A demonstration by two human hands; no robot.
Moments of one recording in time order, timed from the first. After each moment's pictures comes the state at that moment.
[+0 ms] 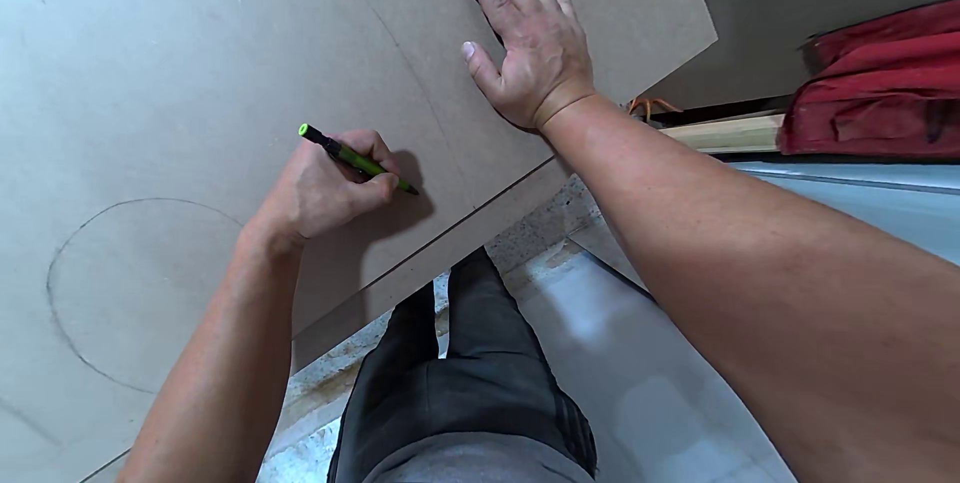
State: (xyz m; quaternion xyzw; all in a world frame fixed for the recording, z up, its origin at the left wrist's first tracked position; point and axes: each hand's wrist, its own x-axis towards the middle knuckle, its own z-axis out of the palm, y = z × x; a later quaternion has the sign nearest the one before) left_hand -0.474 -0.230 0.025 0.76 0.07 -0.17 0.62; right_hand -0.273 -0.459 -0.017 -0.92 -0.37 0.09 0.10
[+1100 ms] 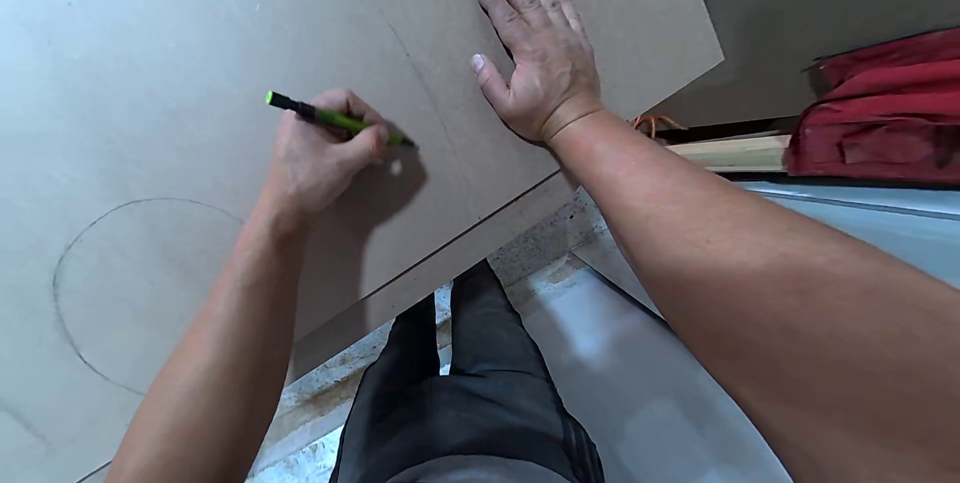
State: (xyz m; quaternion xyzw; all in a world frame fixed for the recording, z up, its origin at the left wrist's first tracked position) left_hand -0.457 -0.221 0.014 0.75 0.12 -0.03 0.65; right_hand -0.273 -0.459 -0.019 -0.92 -0.37 0.08 0.10
